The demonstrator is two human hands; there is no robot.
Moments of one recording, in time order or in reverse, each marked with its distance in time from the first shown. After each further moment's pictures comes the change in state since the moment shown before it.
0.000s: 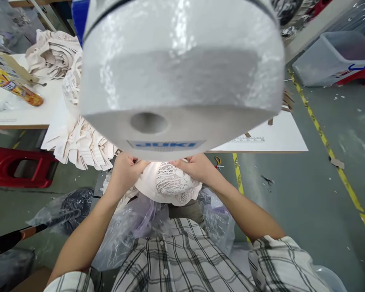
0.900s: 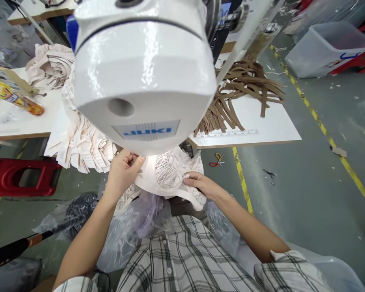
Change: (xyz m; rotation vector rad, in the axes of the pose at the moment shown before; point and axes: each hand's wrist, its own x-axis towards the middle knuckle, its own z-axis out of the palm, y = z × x) left_hand -0.008 0.004 -0.007 0.003 0.016 0.004; right_hand -0.062 0.103 0.023 0.791 -0.193 0.403
